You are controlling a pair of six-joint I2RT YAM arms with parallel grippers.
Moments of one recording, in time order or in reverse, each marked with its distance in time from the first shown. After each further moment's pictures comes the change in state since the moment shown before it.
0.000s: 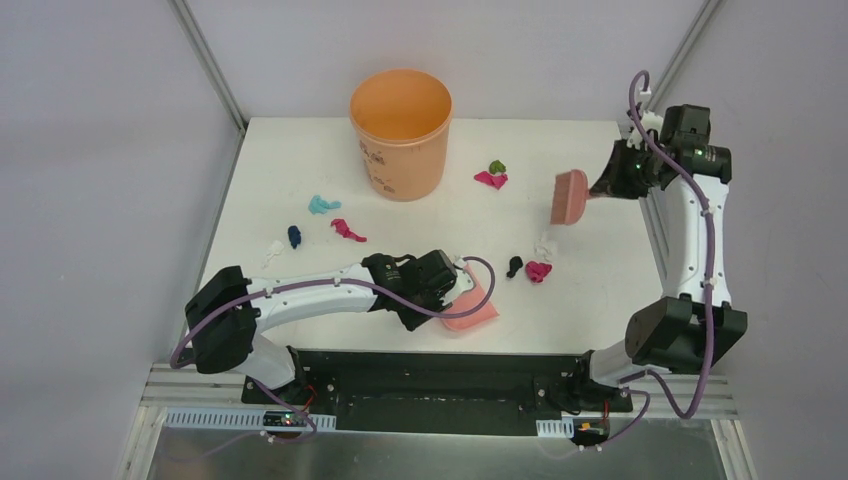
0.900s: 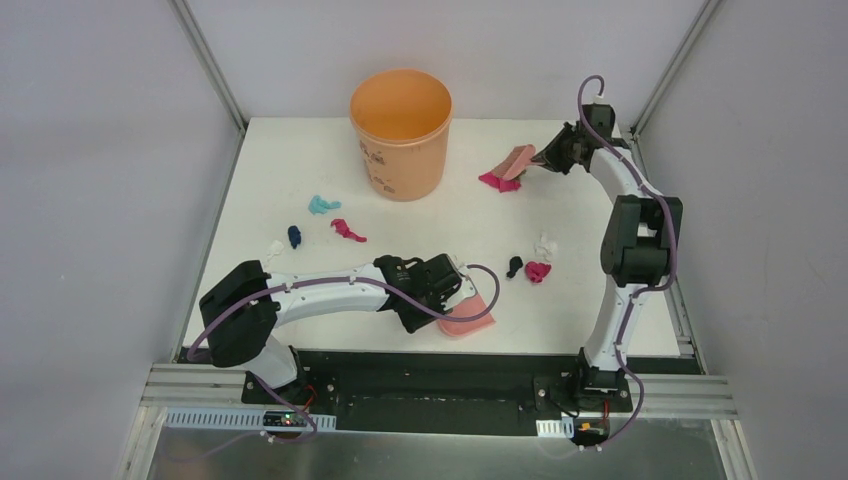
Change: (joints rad) left arm 0.000 0.078 0.000 0.002 -0.001 0.053; right arm 0.195 0.602 0.085 0.771 0.051 0.721
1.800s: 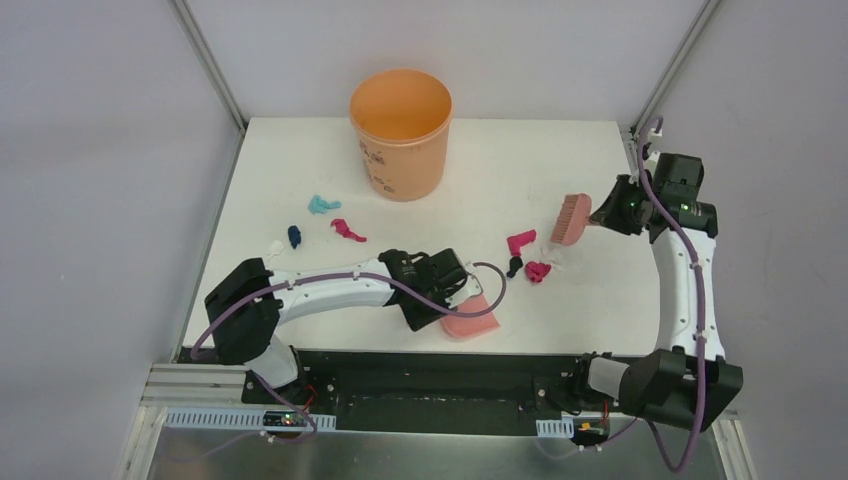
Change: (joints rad) left arm 0.000 0.015 0.050 -0.043 0.035 0.010; right arm -0.203 -0.844 -0.487 -0.474 -0.003 -0.459
